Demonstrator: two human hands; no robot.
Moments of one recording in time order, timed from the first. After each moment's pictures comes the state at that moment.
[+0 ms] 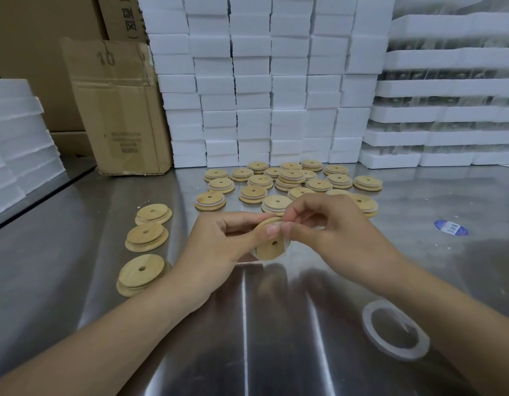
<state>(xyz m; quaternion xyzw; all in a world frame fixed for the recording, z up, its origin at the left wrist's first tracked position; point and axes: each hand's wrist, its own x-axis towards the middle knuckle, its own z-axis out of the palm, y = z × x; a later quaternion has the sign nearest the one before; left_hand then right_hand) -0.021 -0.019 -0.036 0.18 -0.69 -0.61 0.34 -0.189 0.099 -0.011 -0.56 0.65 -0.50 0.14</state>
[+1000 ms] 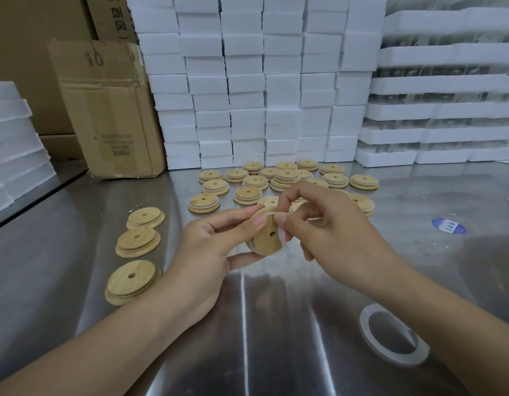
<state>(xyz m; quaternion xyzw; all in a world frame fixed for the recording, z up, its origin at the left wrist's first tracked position) -0.027 -0.018 -0.040 0.18 -0.58 -0.71 0.36 -0.183 0.104 -0.005 -0.57 0.66 -0.49 0.09</state>
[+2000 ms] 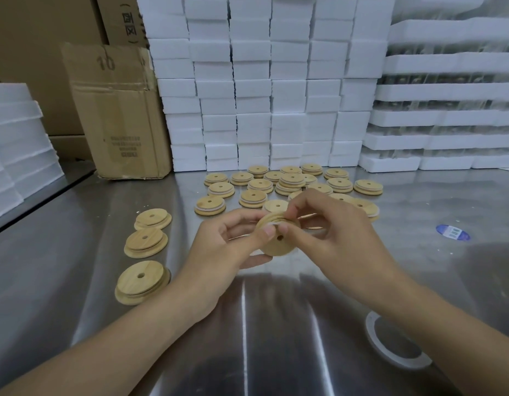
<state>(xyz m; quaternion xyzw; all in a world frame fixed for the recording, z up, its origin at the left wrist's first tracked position) -0.026 -0.019 -0.041 0.18 -0.65 -0.64 0.36 -0.184 0.100 -0.018 -0.58 0.63 -0.51 0.02</state>
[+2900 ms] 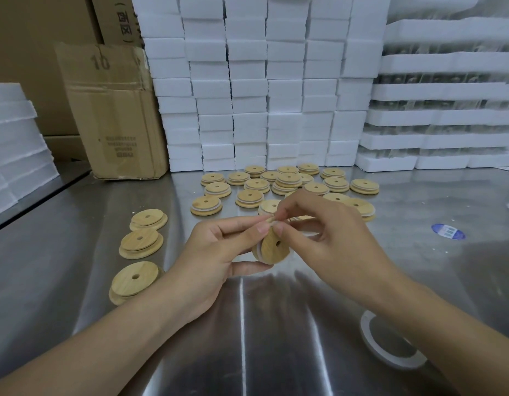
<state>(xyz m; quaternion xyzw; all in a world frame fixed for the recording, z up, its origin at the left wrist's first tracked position) -0.025 -0.027 -0.043 0.15 -0.63 -0.70 0.30 -0.183 0.100 -0.017 -0.60 0.62 -0.50 0.03</state>
